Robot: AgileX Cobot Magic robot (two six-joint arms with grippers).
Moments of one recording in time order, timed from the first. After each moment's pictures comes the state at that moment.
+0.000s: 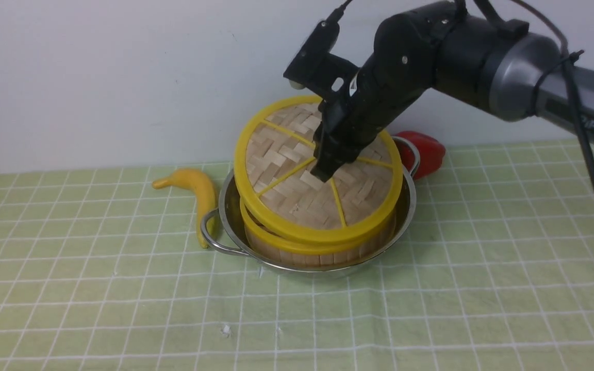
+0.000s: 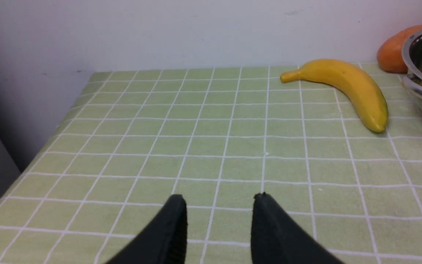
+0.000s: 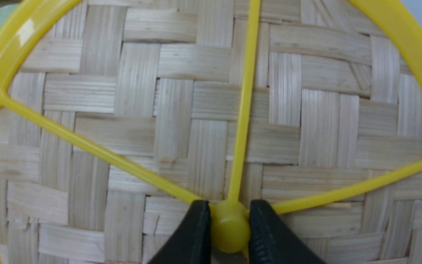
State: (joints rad) right arm 0.57 2.10 -1.93 0.07 0.94 -0.45; left arm 0.14 0.00 0.01 0.12 0.34 -0.04
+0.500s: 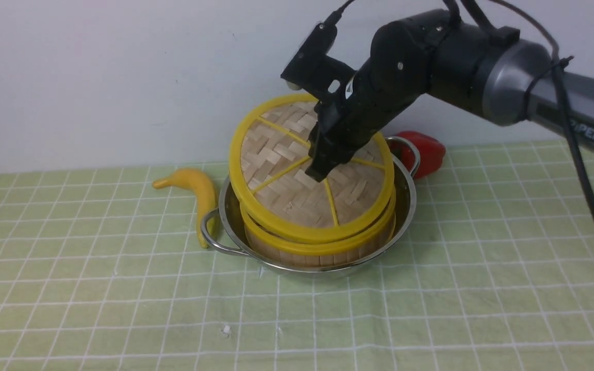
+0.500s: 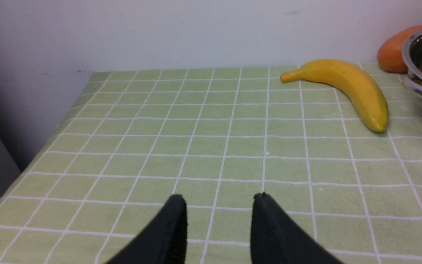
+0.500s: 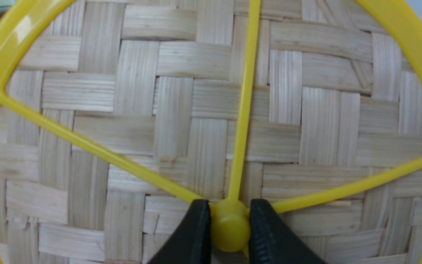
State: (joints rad) right arm 0.57 2.12 -1.94 0.09 0.91 -0.45; left arm 0.14 0.00 0.01 0.12 0.34 -0.04
